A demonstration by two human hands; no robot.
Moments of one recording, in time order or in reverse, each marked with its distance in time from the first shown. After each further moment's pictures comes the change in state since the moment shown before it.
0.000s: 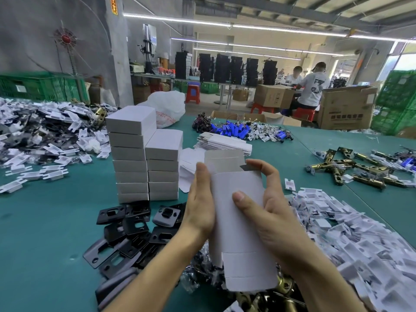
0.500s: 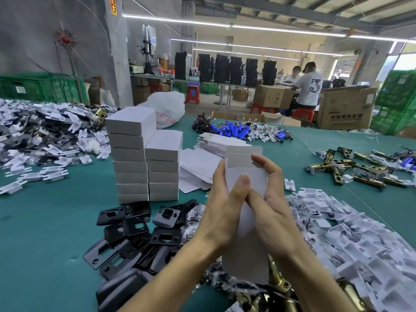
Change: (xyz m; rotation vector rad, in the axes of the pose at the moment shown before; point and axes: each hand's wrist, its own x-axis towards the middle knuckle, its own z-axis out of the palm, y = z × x) left_hand -0.014 0.003 0.021 0.149 -0.169 0.155; right_hand 0.001 -0.003 0.012 -0.170 0.108 -0.109
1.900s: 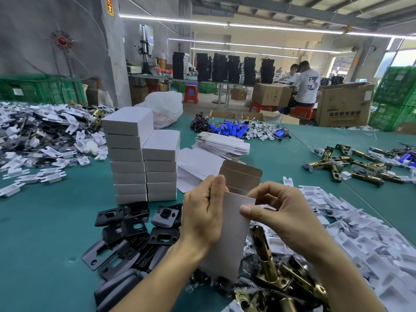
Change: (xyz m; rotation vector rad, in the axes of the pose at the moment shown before) left_hand -0.001 -0.019 -0.020 0.414 0.261 0.312; right_hand 0.004 0.005 -0.045 -0.077 -0.152 0.120
